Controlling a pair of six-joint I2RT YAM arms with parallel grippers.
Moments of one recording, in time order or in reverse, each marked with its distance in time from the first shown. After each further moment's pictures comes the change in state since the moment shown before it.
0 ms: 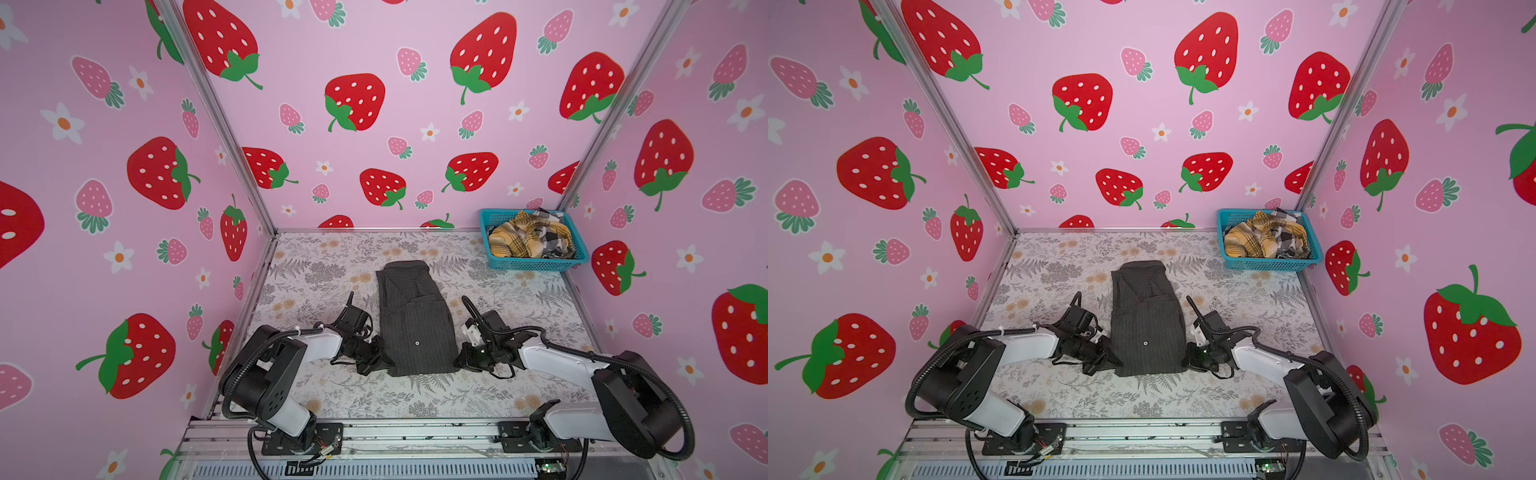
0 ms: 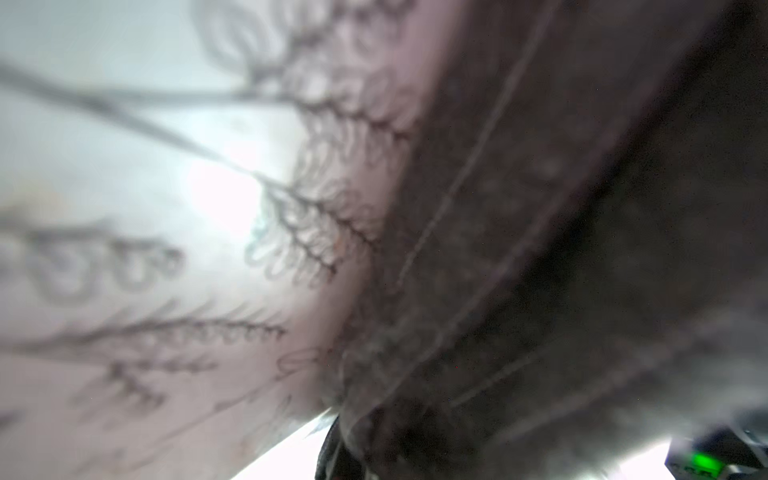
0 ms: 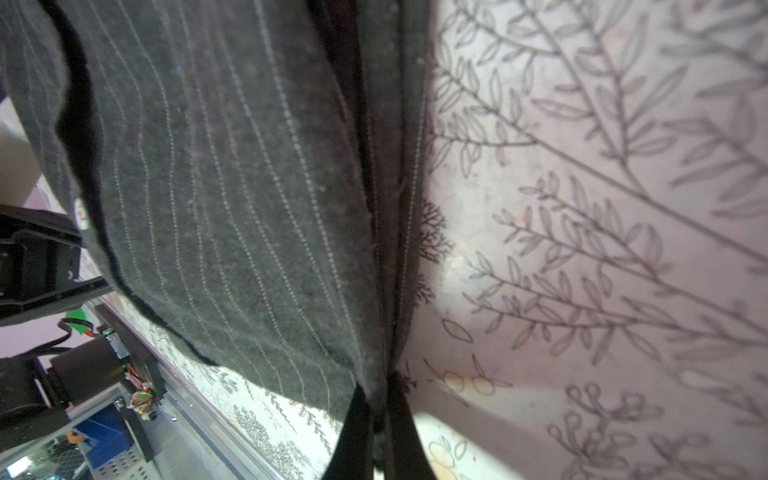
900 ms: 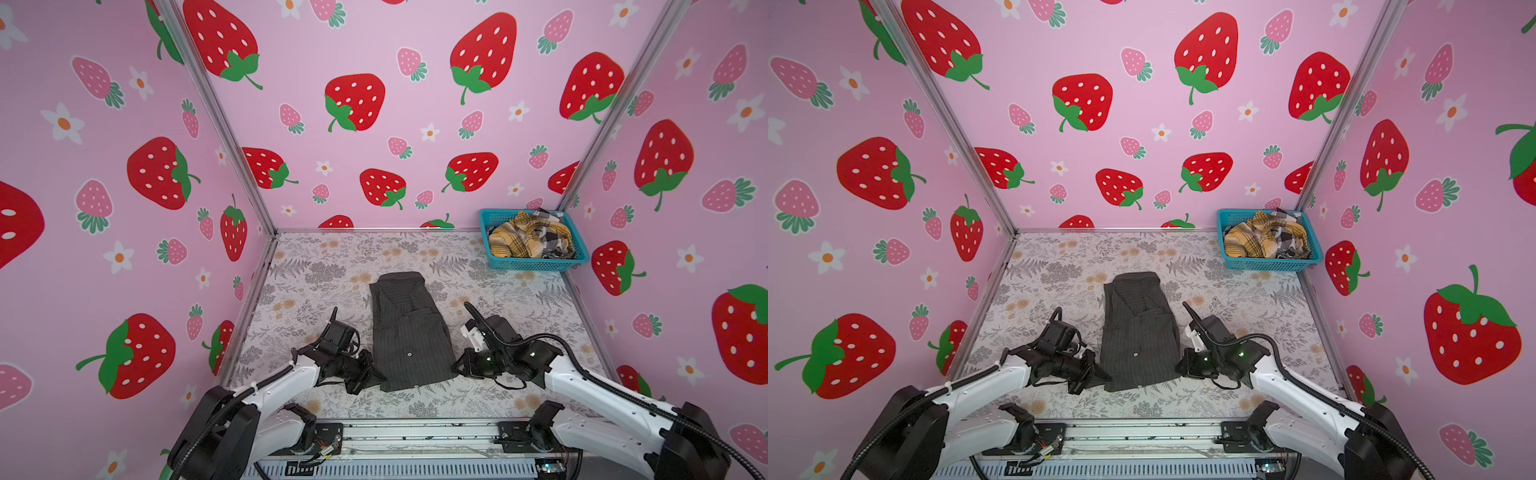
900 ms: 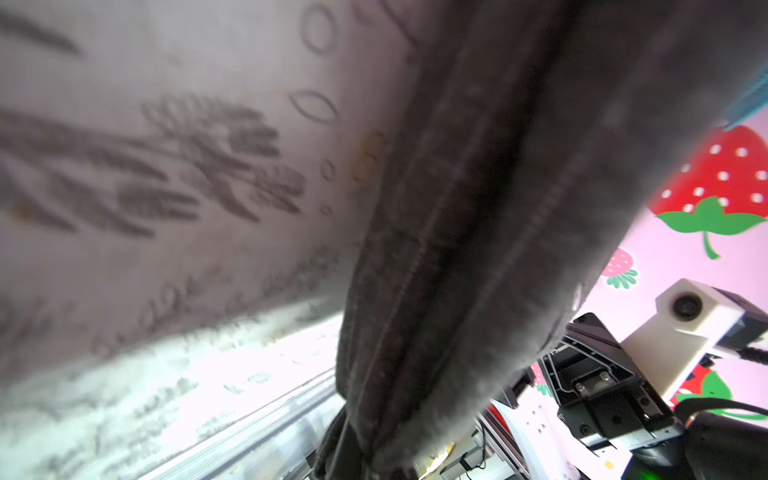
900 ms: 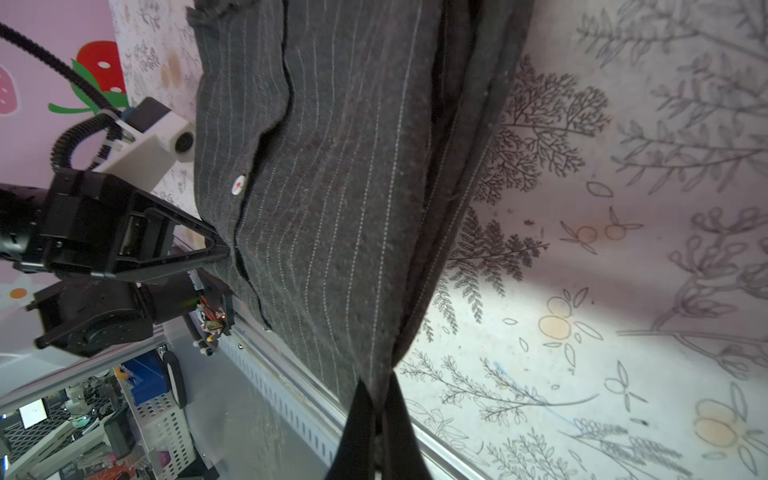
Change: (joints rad) left arm -0.004 -0.473 -0.182 -0.150 0.018 -0.243; right arm 0.163 -0.350 0.076 -0.232 0.048 0.134
